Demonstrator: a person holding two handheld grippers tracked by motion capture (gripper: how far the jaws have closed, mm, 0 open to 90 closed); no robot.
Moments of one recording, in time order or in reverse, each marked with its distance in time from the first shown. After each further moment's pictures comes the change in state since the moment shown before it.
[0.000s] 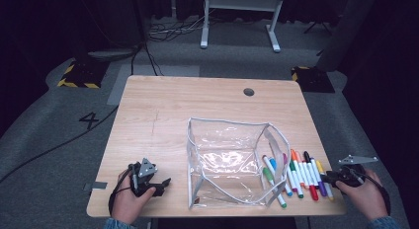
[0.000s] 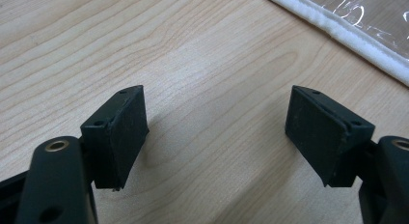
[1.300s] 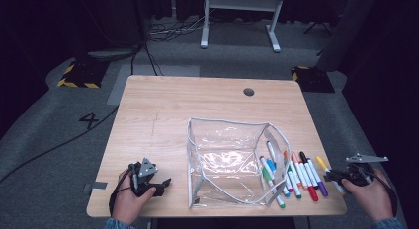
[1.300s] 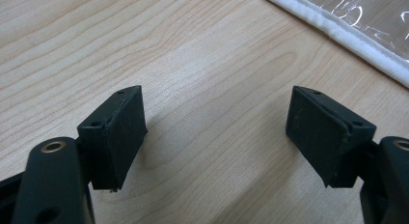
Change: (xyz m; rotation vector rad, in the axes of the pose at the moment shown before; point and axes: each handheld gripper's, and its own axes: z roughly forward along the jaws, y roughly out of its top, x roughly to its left) left arm 0.000 0.000 0.000 0.003 -0.006 -0.003; right arm 0.003 0.006 -0.026 -0.054 -0.016 0.063
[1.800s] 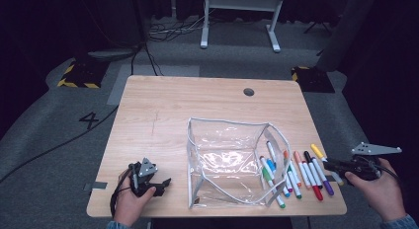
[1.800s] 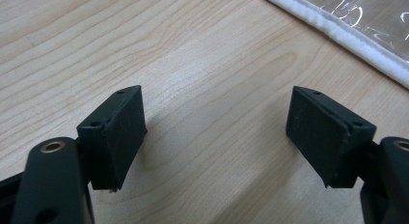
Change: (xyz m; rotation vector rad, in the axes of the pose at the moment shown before) left arm 0.000 0.000 0.000 -0.003 0.000 0.002; right arm 0.037 0.045 -0.050 -0.138 0.137 -0.127
